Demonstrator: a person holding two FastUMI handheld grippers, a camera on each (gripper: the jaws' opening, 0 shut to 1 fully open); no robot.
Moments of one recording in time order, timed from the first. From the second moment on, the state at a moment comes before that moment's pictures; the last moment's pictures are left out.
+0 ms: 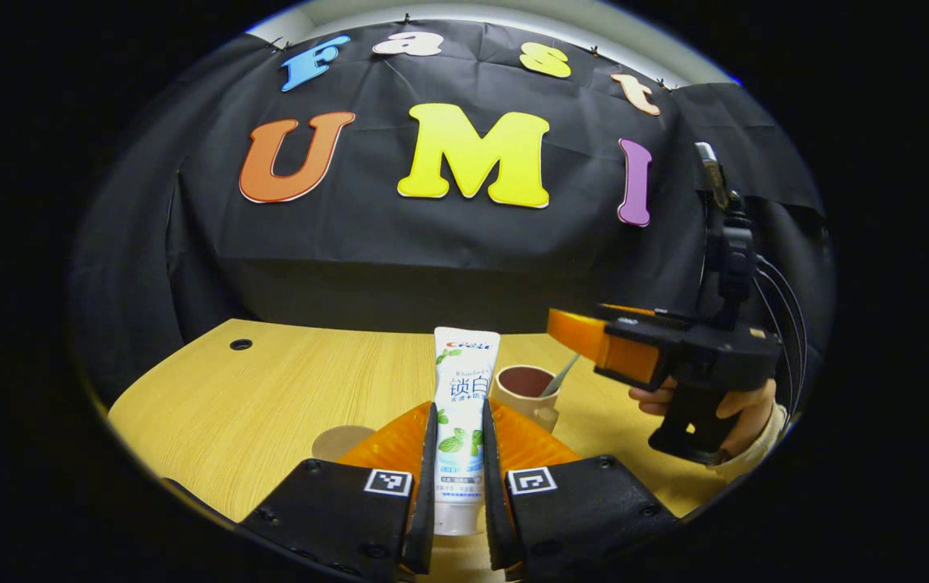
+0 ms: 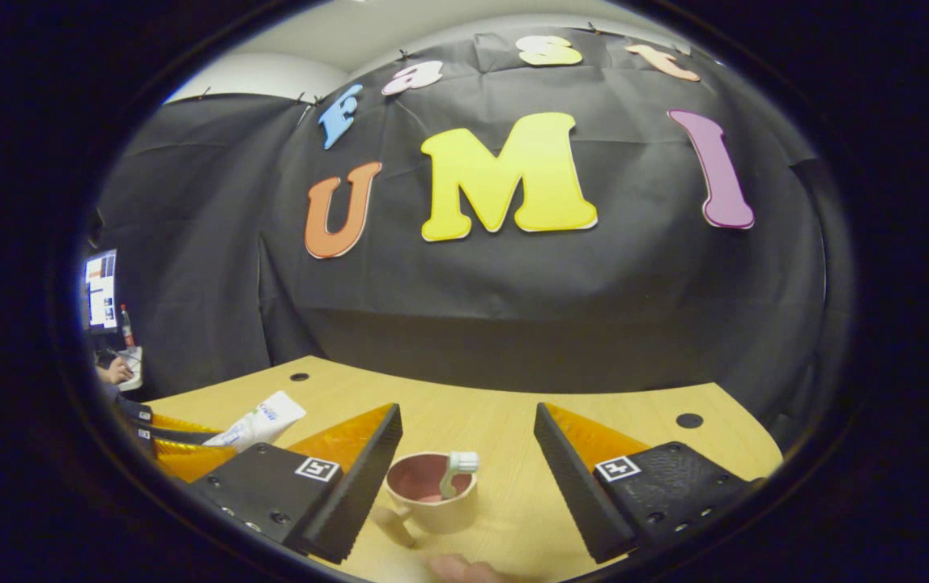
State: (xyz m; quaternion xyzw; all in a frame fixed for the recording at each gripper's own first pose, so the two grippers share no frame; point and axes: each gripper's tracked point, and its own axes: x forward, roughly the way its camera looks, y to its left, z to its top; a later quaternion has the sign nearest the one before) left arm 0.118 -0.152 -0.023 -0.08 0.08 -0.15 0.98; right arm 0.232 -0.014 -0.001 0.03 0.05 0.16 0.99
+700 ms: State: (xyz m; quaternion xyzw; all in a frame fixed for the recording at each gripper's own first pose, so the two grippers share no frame) left arm 0.193 -0.234 0.042 -0.13 0.00 -0.23 0.96; right arm 0.136 -0.110 -0.058 0.10 0.07 0.09 0.99
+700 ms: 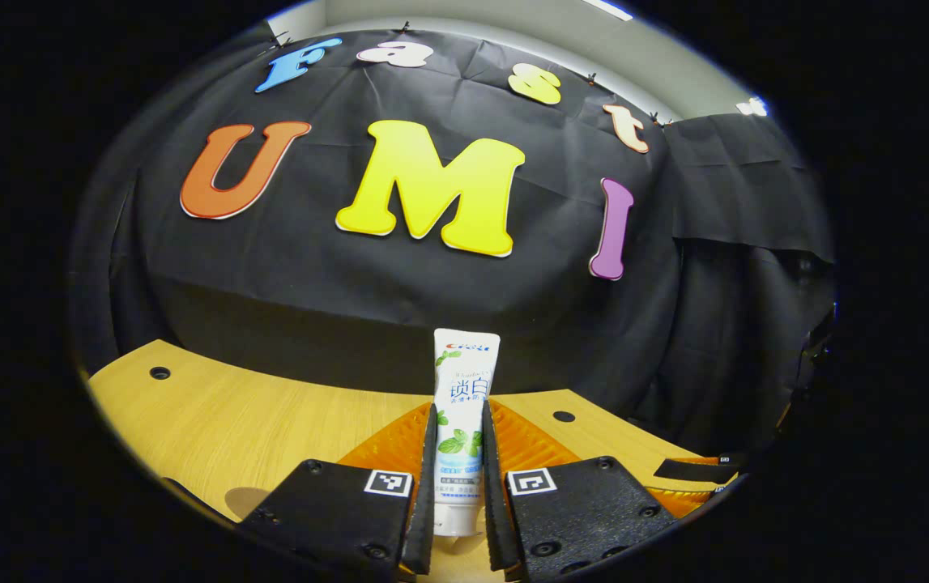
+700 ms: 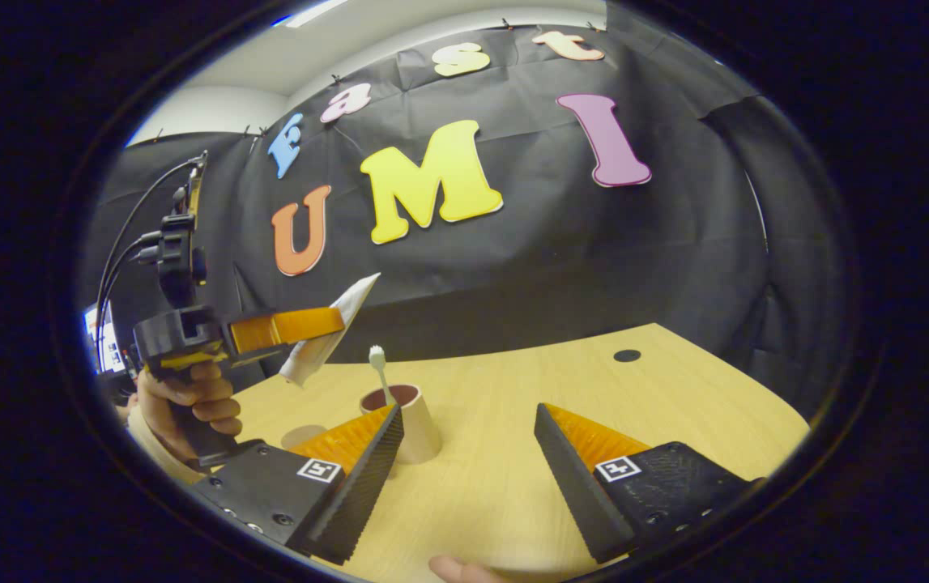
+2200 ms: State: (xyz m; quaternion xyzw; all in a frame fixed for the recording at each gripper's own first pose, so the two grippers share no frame) left arm 0.236 -0.265 -0.024 -0.12 0.05 -0.28 0.95; right arm 0.140 -0.115 -0.092 0.10 0.11 0.08 0.99
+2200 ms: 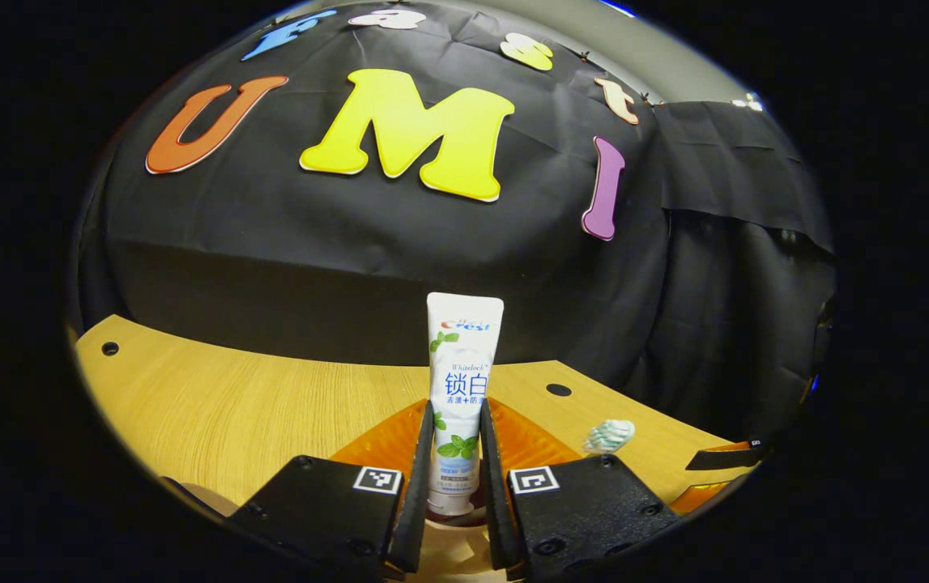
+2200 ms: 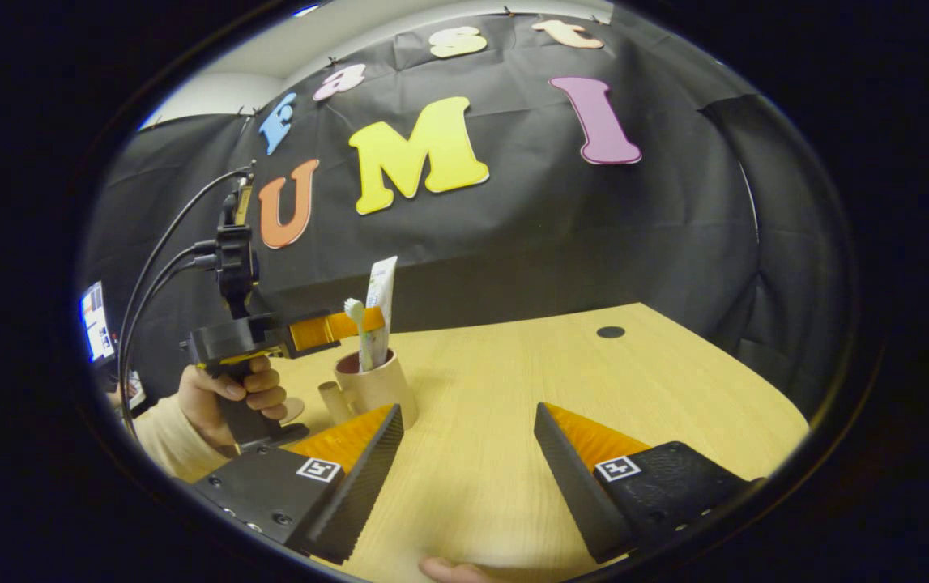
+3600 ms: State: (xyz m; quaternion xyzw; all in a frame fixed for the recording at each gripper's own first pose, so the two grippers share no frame) left arm 0.116 -0.096 0.000 -0.08 -0.01 -0.18 0.98; right arm 0.151 0.009 -0.068 0.03 0.16 0.08 0.98
